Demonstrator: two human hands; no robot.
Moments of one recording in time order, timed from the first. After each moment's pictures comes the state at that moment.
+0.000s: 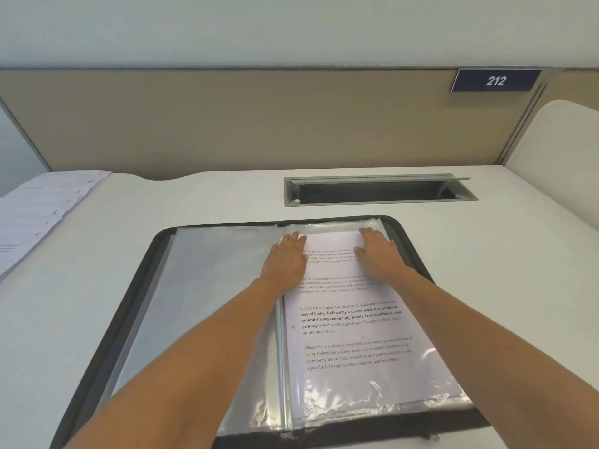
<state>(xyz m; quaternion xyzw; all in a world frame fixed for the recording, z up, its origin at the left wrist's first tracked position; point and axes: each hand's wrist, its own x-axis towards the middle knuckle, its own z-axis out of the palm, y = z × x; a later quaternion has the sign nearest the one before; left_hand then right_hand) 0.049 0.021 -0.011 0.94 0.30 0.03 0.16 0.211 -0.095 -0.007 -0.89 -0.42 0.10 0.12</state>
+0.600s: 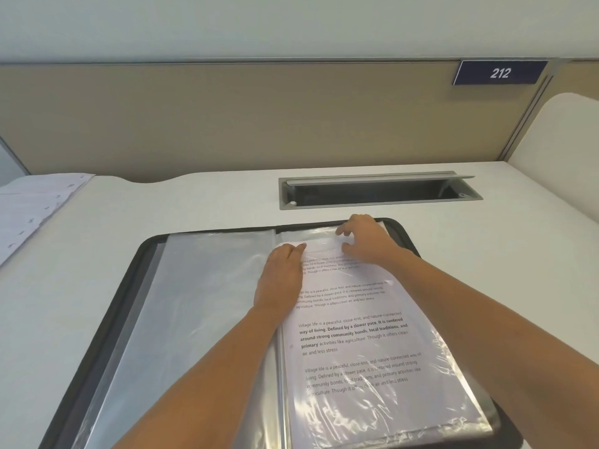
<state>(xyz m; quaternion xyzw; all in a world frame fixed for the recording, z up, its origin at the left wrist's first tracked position) 0.053 0.023 -0.043 0.91 0.31 0.20 0.19 0.226 -0.061 0.018 -0.84 -0.52 0.08 0.14</state>
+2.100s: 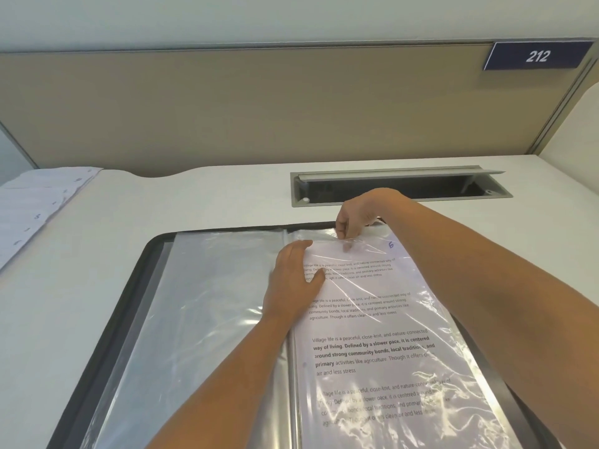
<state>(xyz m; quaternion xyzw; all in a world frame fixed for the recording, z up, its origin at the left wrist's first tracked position) 0.044 0.020 -0.036 0.86 0.32 0.27 0.31 0.251 0.023 0.055 -0.77 -0.53 0.32 -0.13</state>
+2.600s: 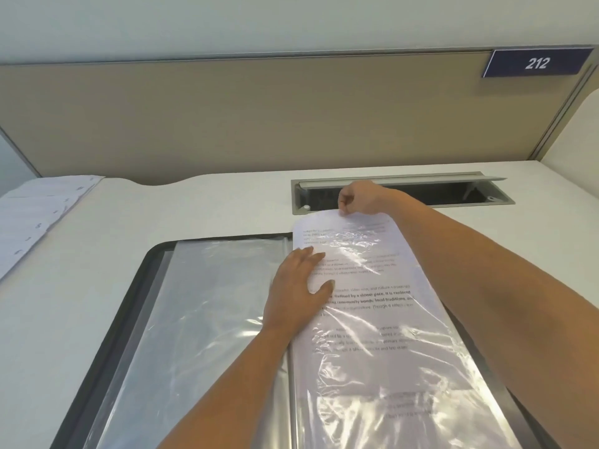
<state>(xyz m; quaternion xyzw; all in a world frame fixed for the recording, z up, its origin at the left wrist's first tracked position) 0.045 0.021 -0.037 0.88 0.29 0.24 0.29 0.275 0.027 0.058 -0.81 -0.52 0.21 0.14</state>
